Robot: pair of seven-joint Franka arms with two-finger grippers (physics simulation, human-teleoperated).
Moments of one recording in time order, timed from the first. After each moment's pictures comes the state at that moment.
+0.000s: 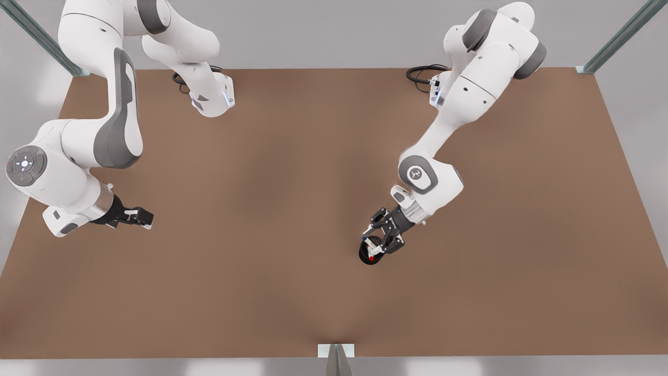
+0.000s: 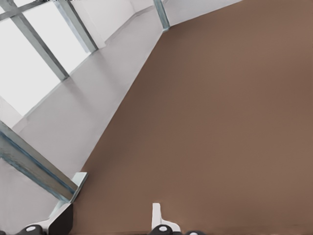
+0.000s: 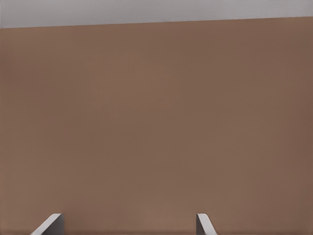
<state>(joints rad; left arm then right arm) -0.18 0.59 -0.38 -1.68 -1.36 2.87 2.42 -0.01 0.30 0.03 -1.42 -0.01 1.76 0.05</state>
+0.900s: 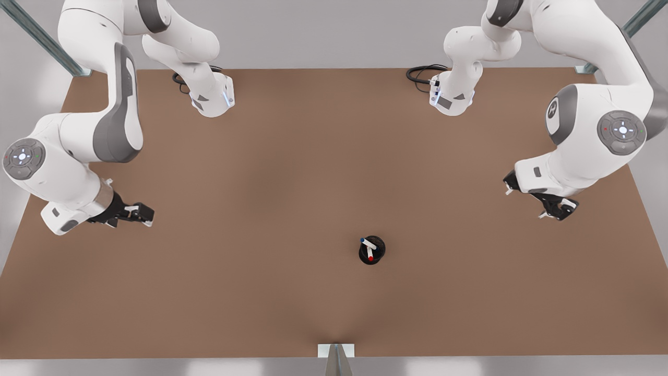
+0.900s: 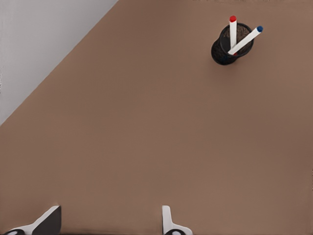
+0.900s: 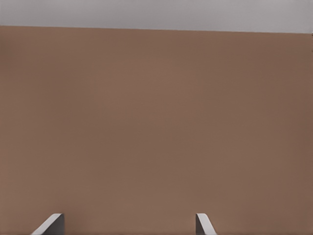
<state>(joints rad) -0.05 0.28 -0.08 -1.26 0.11 1.53 0.60 -0.02 0.29 0.05 -1.38 -0.02 1.73 0.01</state>
